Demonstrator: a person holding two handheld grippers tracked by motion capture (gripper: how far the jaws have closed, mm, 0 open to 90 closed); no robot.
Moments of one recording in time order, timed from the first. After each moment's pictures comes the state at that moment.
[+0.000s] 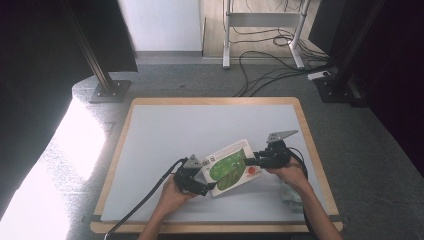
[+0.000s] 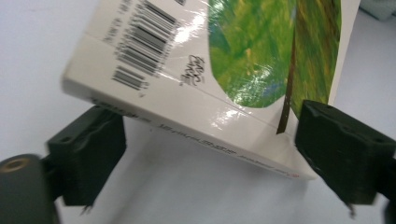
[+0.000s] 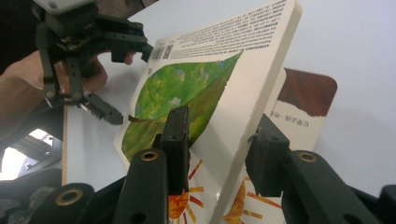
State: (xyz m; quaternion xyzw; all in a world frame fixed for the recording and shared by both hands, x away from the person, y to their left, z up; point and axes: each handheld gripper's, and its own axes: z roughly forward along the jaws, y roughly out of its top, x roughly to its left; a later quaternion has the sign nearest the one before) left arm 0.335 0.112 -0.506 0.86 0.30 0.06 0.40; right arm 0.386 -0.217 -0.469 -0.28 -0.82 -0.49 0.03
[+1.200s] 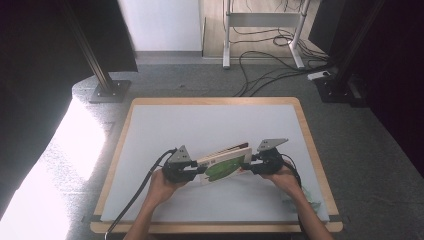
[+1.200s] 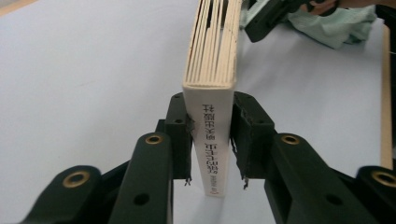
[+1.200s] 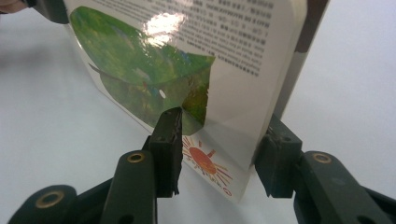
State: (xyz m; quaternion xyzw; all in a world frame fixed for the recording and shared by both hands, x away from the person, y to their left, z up) left arm 0.338 0.141 -0.462 0.86 0.22 0.09 0.44; right arm 0.376 -0.195 -0.490 -0.28 -0.85 -0.45 -0.06
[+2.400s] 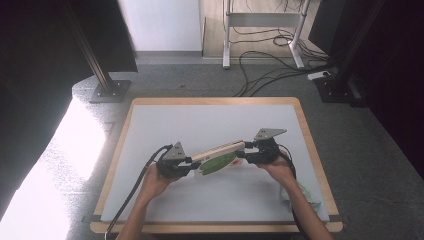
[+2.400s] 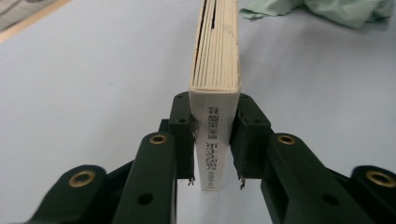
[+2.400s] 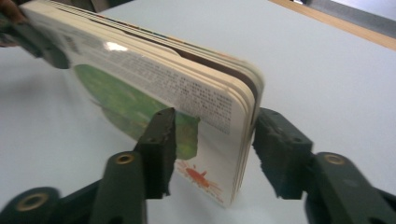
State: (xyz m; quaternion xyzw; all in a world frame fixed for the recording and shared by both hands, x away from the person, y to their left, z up) left arm 0.350 0.156 -0.457 0.88 0.20 0.12 0.42; right arm 0.393 -0.183 -0.464 -0.28 -0.82 -0.48 -0.10
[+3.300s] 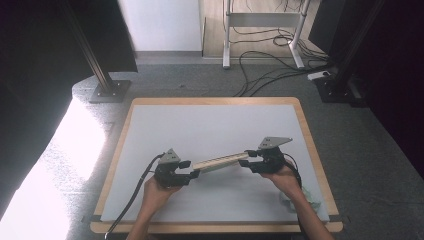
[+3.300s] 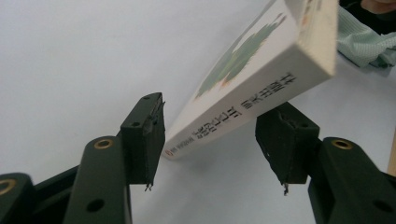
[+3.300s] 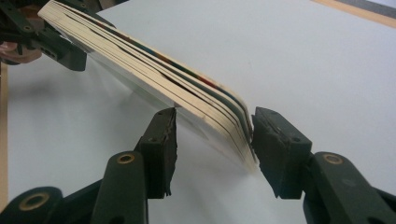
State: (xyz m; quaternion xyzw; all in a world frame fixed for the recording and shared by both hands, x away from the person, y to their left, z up) left arm 0.324 0.162 -0.479 0.82 0.35 0.07 0.44; right arm 0.361 -0.190 -0.463 -0.29 -0.83 -0.47 -0.09
